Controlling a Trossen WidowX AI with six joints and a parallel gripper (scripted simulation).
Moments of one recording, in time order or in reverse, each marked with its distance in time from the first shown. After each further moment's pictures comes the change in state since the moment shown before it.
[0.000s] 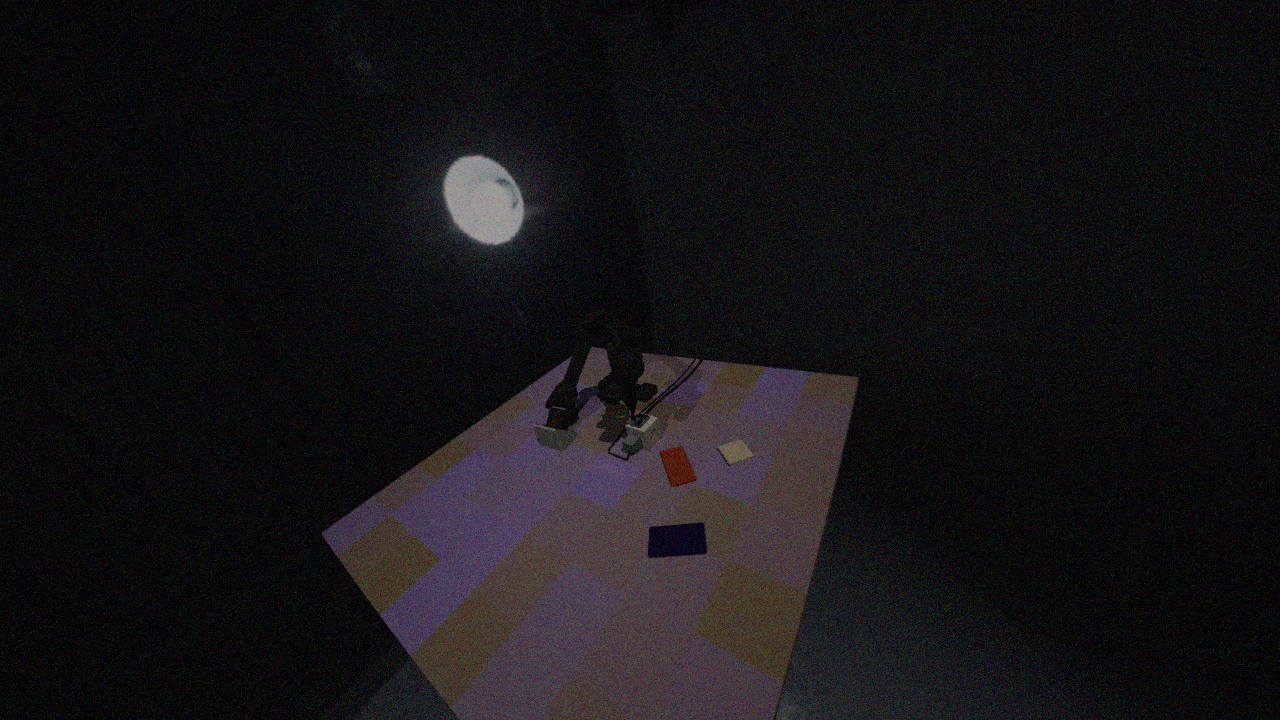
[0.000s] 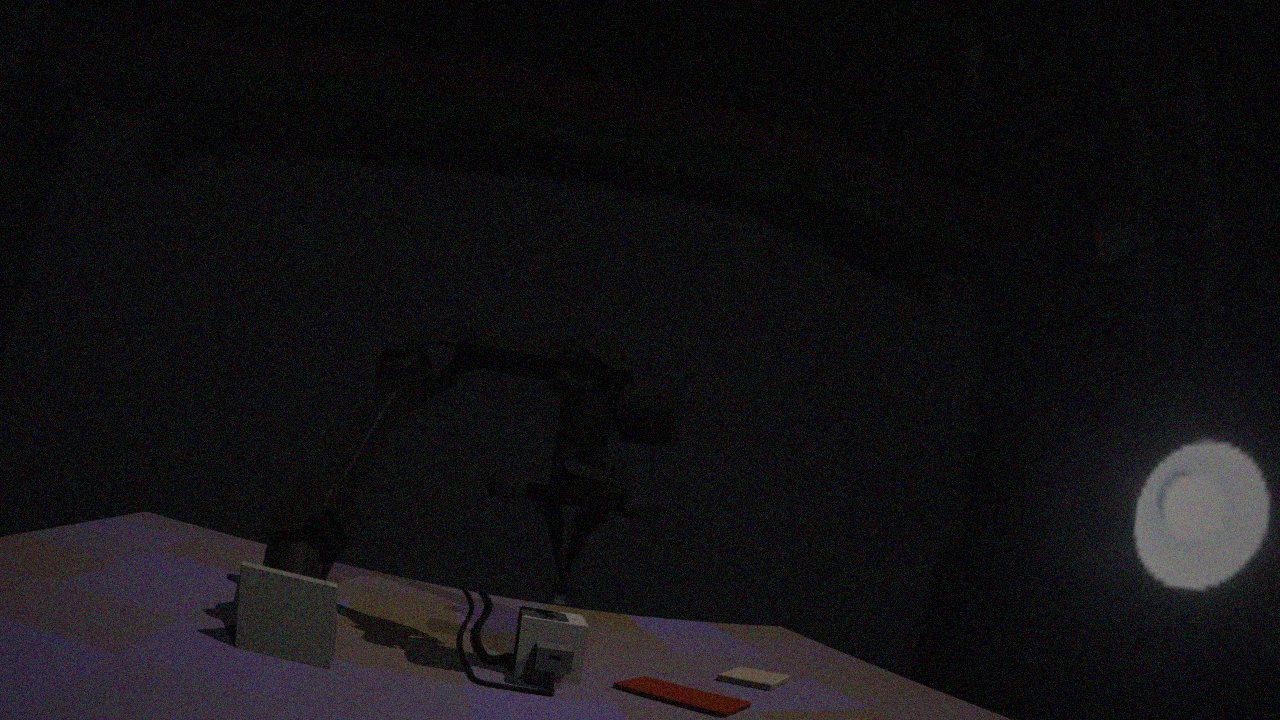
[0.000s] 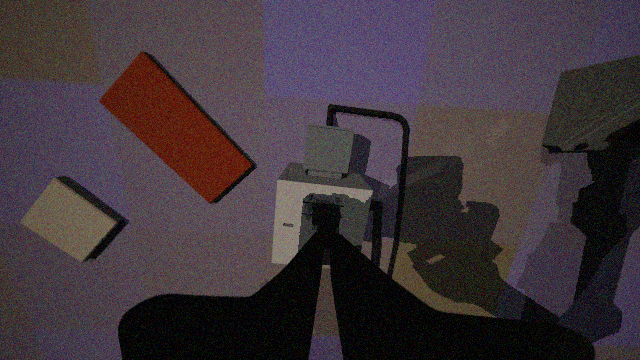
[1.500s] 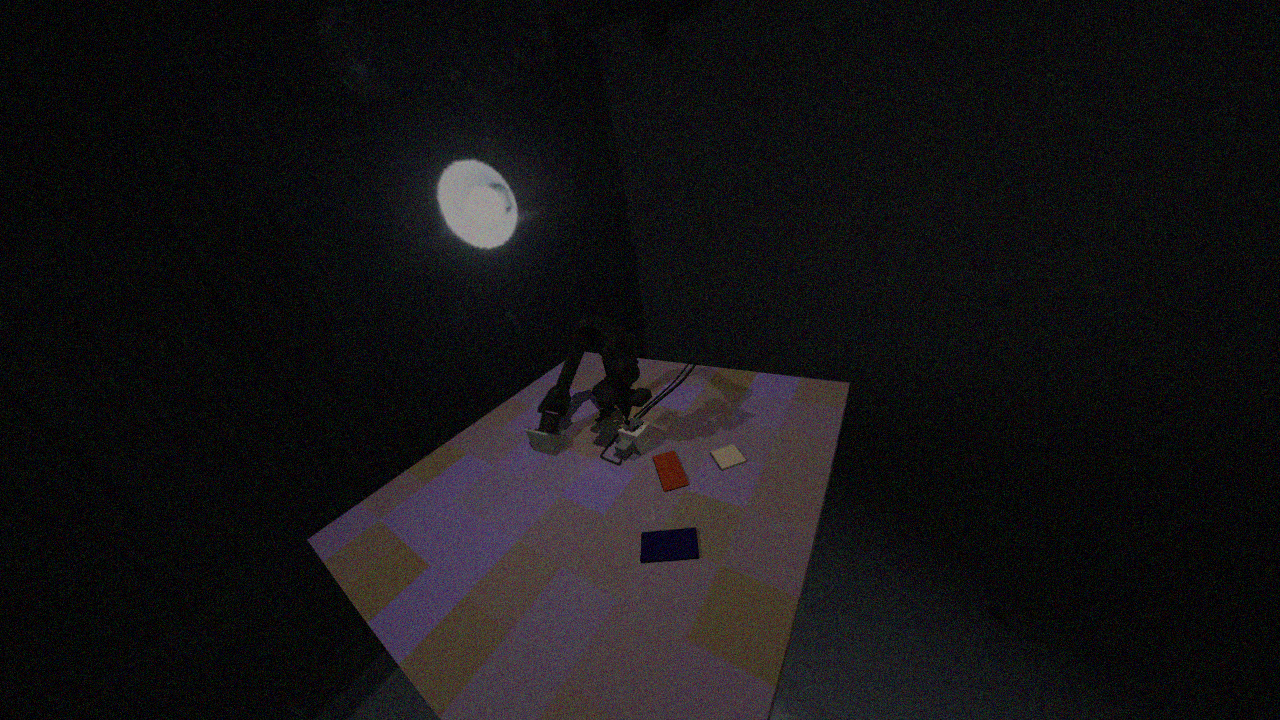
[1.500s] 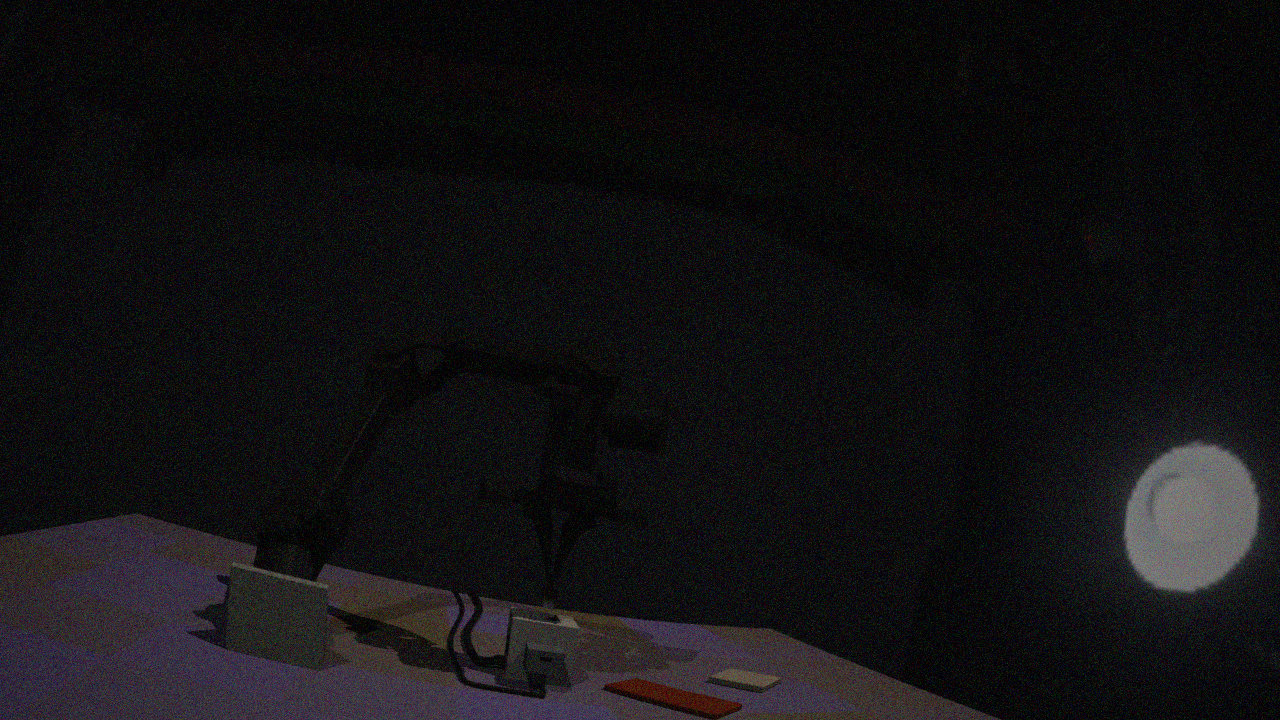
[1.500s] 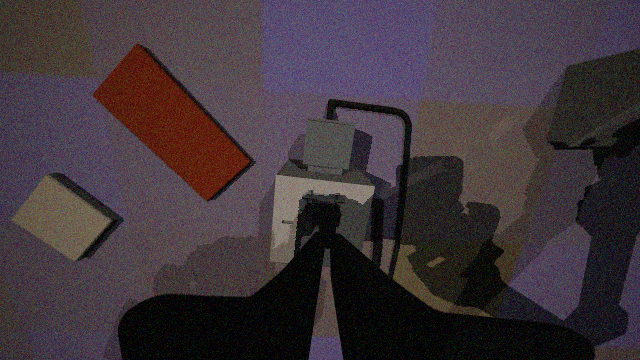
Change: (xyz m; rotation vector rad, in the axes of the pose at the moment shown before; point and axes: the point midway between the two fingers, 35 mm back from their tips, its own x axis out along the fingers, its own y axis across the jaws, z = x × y) arm 0.005 -0.001 -0.005 -0.001 -0.003 -0.001
